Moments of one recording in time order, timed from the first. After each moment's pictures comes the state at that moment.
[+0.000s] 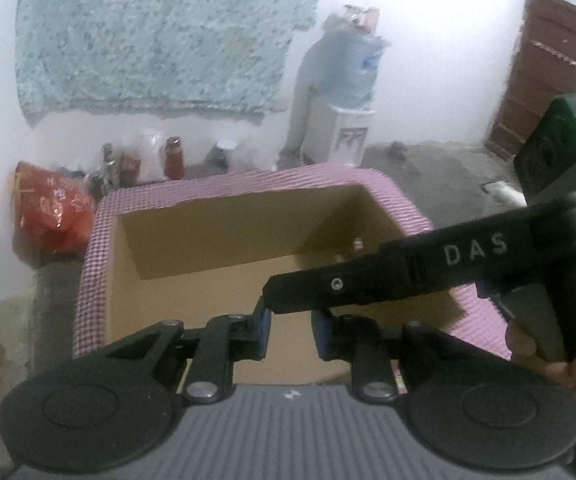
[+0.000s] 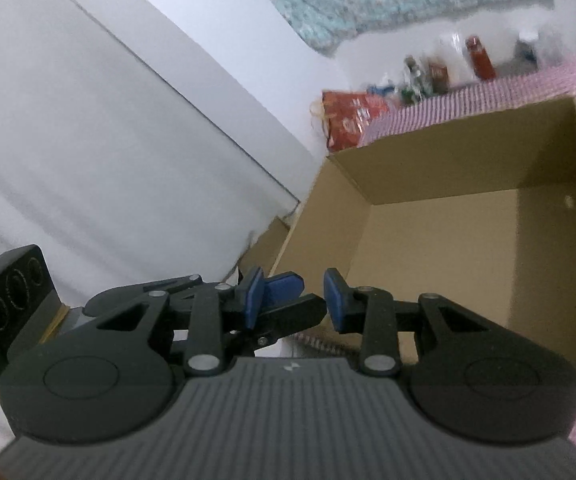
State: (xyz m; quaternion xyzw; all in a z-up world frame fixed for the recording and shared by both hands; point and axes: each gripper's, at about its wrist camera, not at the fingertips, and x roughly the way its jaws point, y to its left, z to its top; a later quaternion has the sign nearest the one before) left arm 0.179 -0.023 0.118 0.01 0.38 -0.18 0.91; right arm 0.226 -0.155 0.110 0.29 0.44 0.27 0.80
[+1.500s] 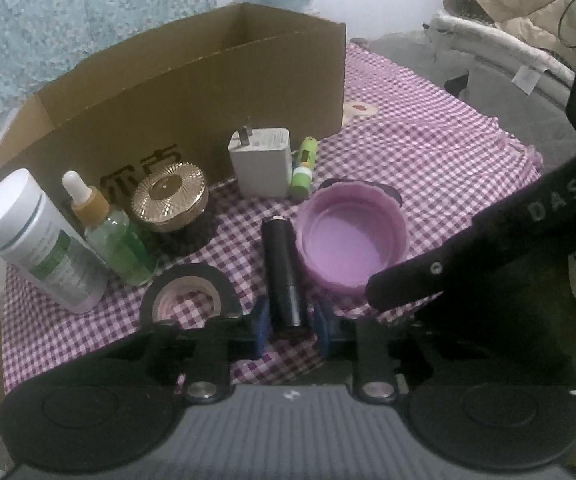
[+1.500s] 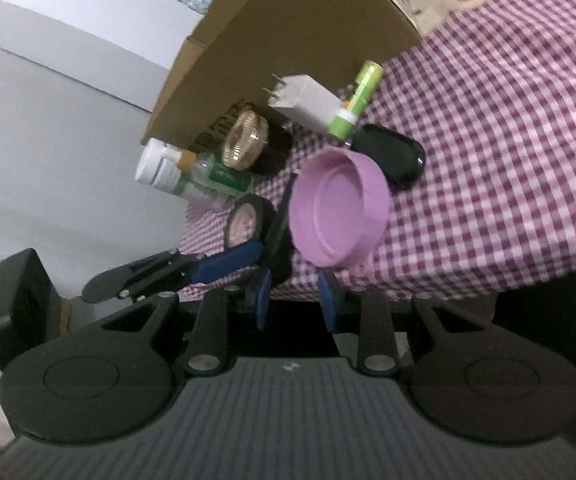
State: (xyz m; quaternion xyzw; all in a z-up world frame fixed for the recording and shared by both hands) left arm 0.032 -0.094 -0.011 0.16 0.44 -0.21 0.86; right arm -0.007 -0.217 -0.021 0.38 0.50 0.16 0.76
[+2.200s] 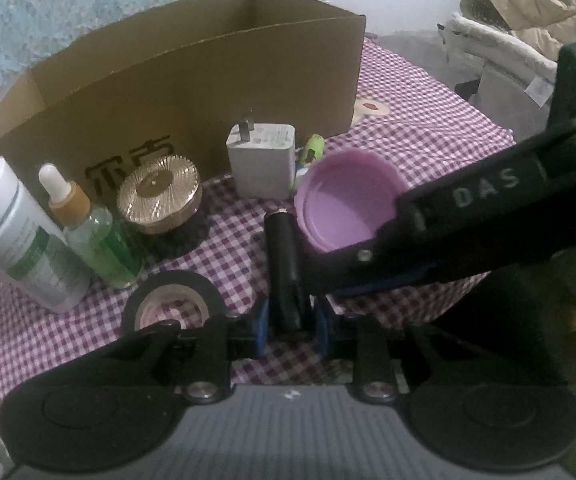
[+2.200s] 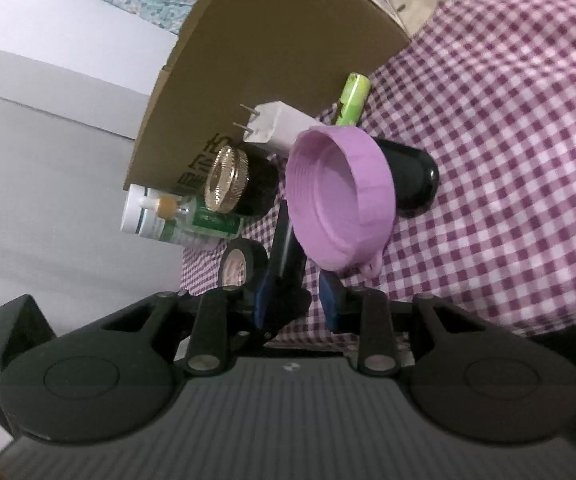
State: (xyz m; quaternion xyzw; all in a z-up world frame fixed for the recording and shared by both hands) left arm 0.055 -0.101 -0.024 0.12 0.46 -0.21 0.85; right arm 0.024 -0.219 -0.034 0.43 0.49 0.15 0.75
